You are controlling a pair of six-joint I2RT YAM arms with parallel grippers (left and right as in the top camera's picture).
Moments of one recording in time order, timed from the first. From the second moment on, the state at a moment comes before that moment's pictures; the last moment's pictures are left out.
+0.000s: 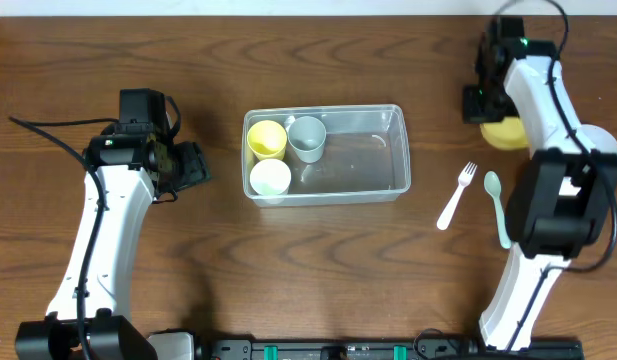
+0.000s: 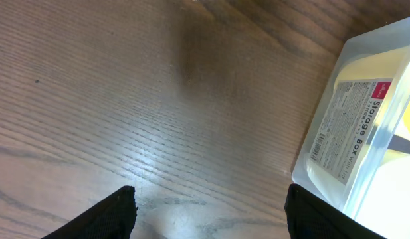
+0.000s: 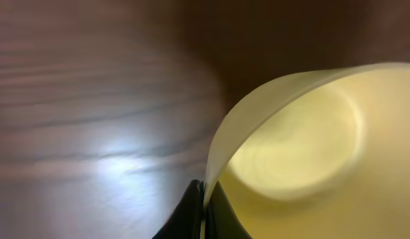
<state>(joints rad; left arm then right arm) 0.05 1.46 1.16 -0.98 0.02 -0.32 -0.02 2.14 1.88 -1.13 0.15 0.04</state>
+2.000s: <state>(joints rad) 0.05 1.46 1.16 -0.99 0.02 -0.30 0.40 1.87 1.89 -1.20 0.19 0.23</state>
